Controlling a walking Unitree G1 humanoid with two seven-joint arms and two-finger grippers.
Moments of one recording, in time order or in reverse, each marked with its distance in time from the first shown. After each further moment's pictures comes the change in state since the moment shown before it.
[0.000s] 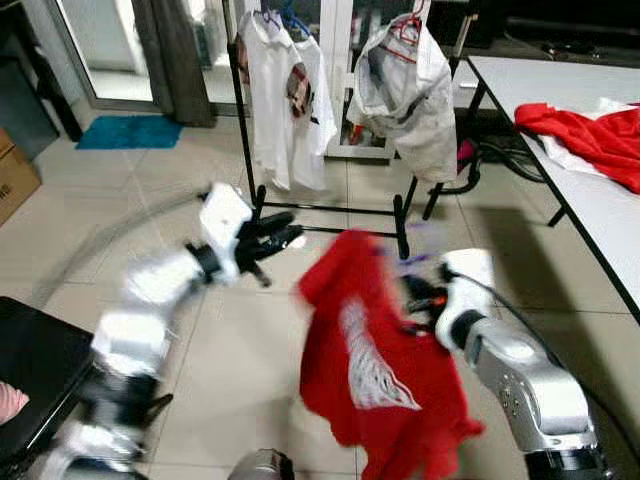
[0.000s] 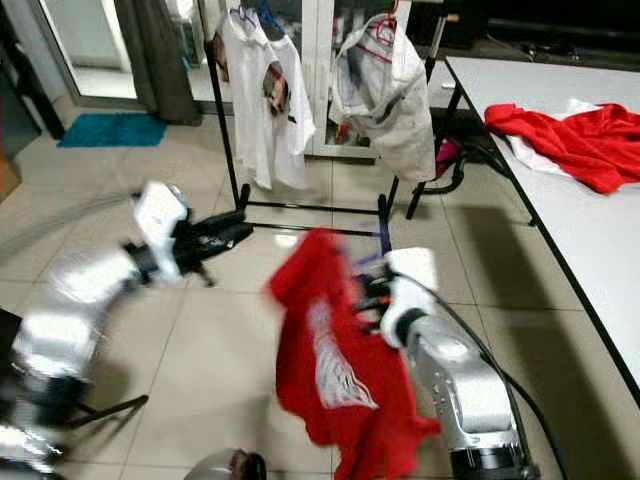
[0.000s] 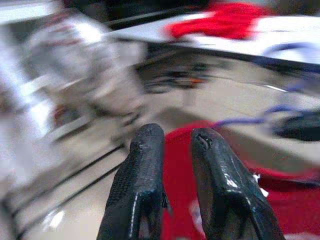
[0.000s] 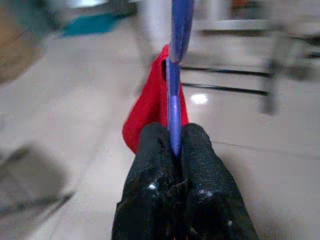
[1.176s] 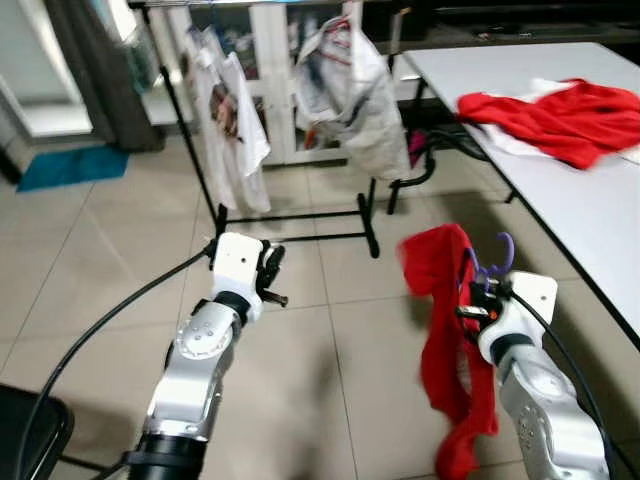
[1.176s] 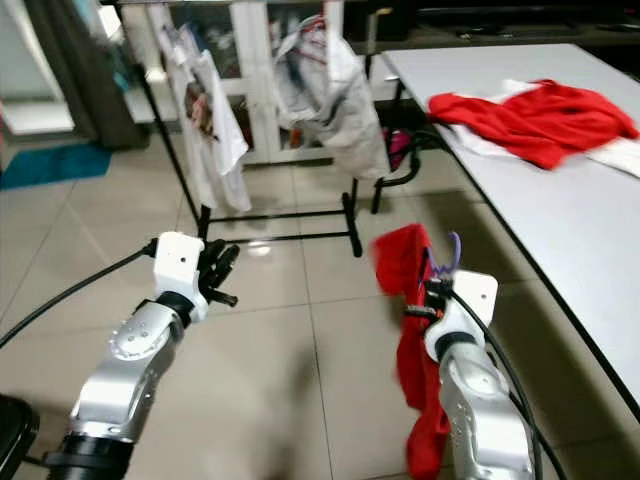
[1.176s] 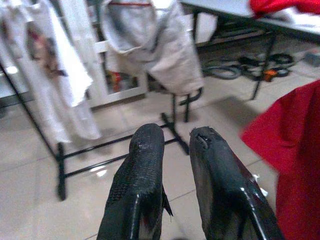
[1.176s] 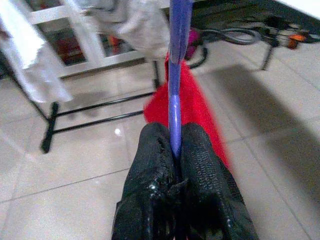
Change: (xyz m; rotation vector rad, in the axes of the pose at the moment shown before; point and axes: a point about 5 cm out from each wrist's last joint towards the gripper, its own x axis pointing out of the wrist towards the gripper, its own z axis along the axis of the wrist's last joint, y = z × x) left arm -0.008 -0.033 -0.041 -0.089 0.082 0.405; right arm -0.017 -0.026 -0.014 0.026 -0.129 -0.280
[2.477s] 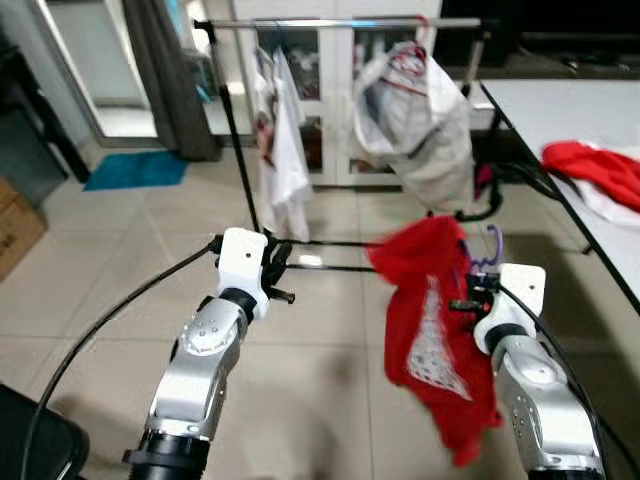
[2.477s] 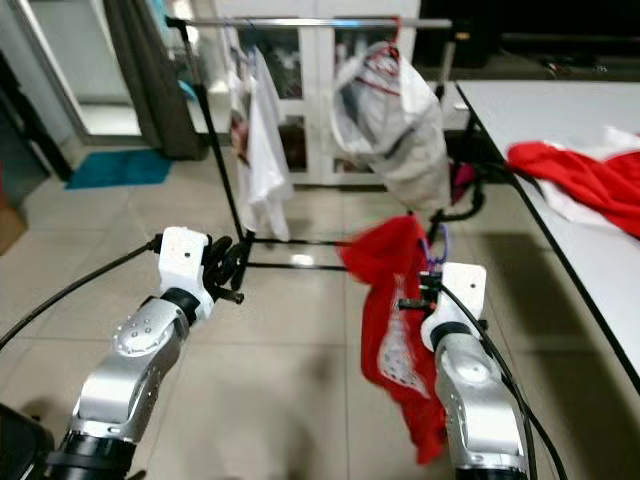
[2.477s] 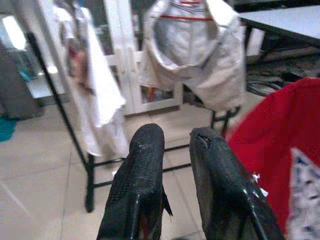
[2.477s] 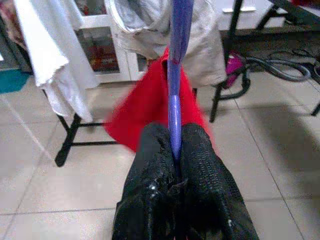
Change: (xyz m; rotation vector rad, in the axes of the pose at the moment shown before) left arm 0.002 -0.011 0.009 -0.032 0.000 -0.035; right arm 0.007 -0.002 0.000 -0.083 -0.007 -0.035
